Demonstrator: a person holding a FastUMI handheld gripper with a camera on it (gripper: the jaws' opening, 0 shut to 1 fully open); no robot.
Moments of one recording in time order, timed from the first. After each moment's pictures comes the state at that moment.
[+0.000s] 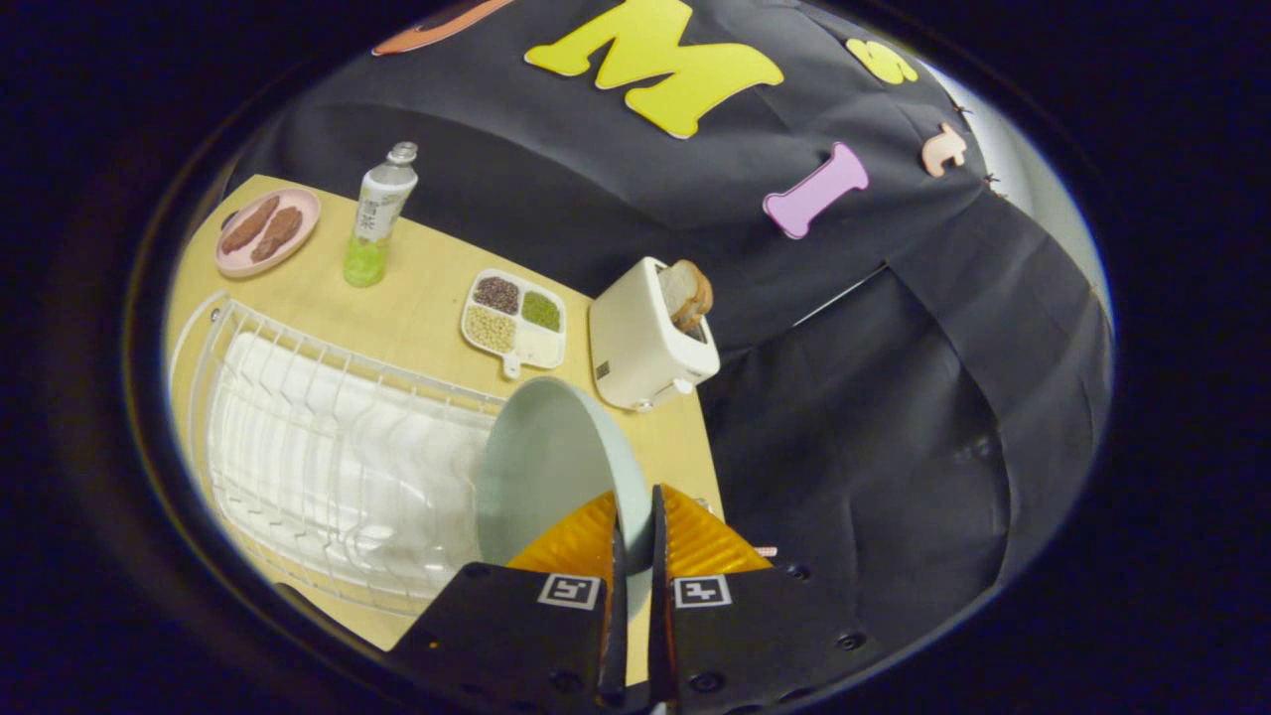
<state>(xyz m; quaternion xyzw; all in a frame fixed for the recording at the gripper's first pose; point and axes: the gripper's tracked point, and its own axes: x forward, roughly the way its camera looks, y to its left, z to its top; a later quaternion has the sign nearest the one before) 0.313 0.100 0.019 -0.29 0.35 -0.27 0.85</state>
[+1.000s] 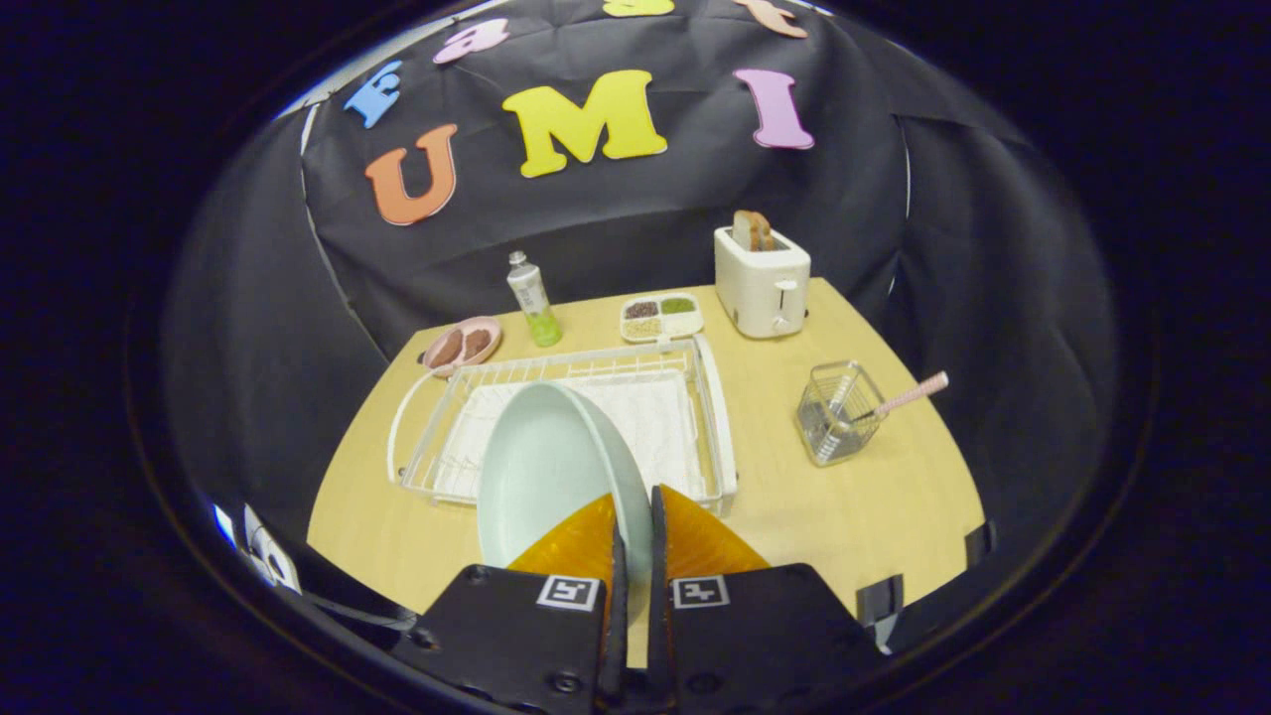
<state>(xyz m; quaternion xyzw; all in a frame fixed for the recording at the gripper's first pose) 0.140 0.081 -0.084 0.05 0.33 0.06 0.94</state>
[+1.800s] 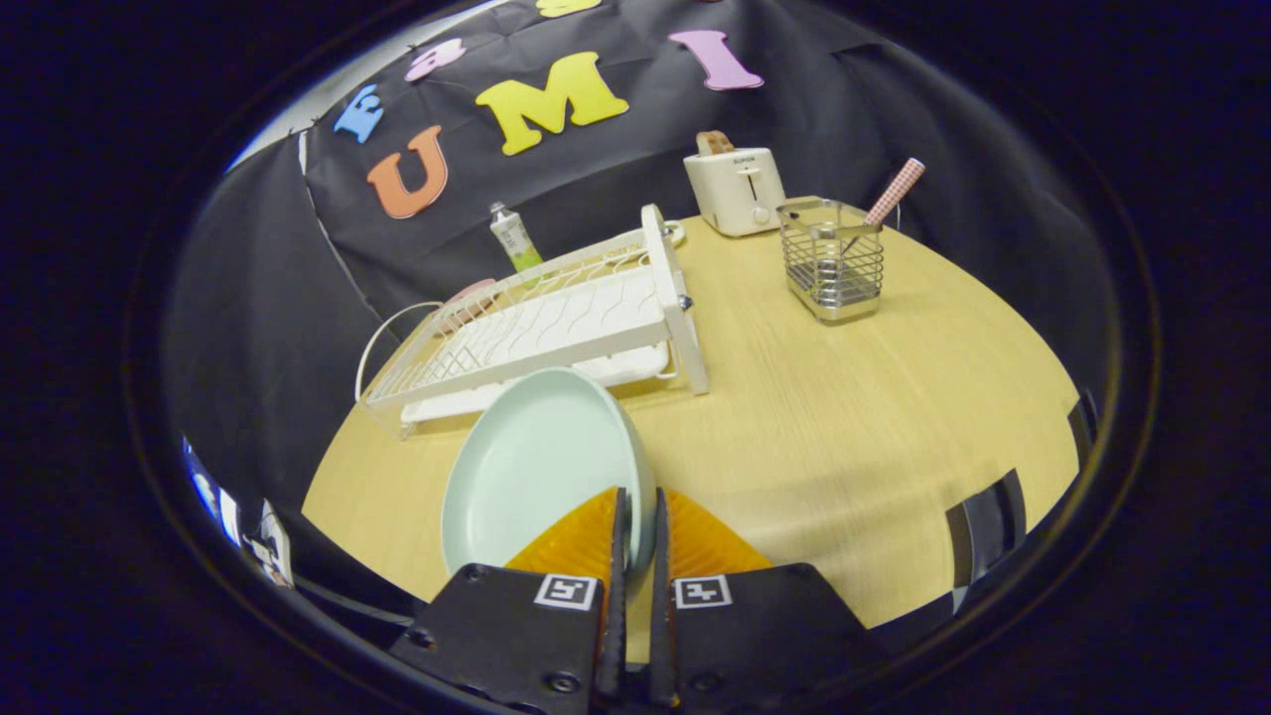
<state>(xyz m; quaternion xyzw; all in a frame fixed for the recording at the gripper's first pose) 0.125 0.032 -0.242 0.10 0.33 0.11 0.93</state>
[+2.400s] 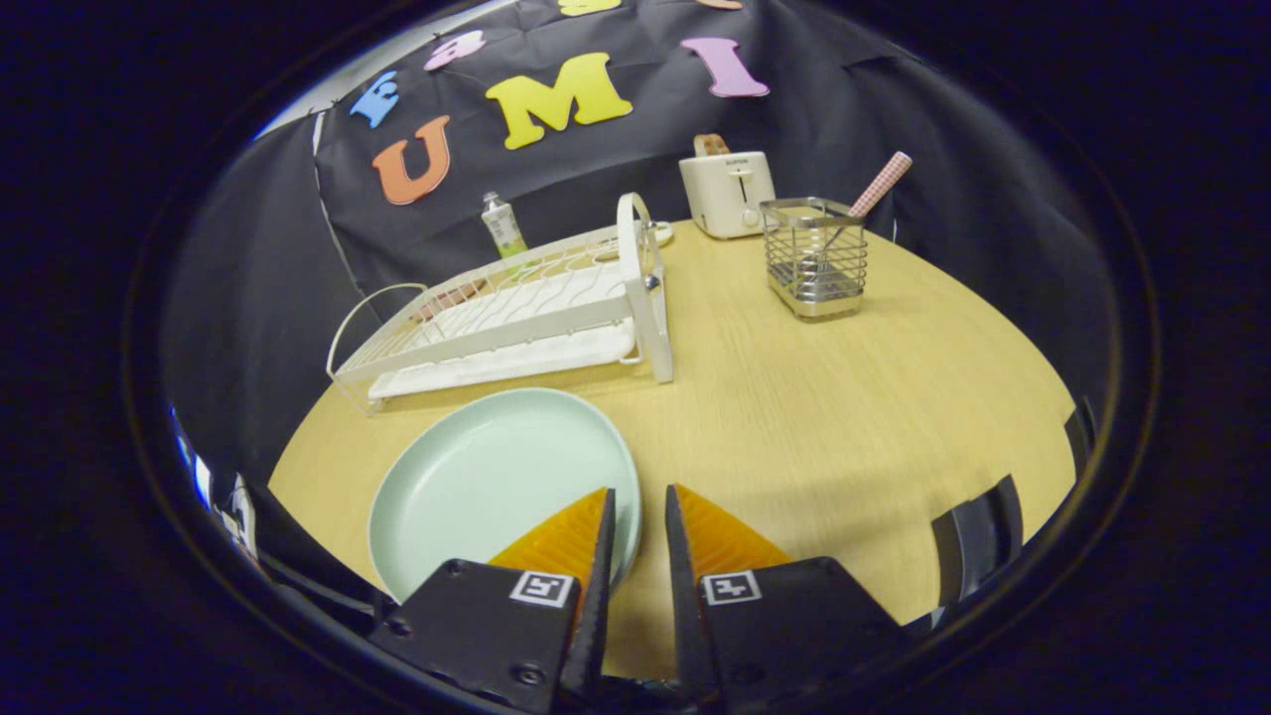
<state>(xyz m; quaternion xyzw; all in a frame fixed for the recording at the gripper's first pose) 0.137 0.006 -0.257 0.05 0.29 0.09 0.95</state>
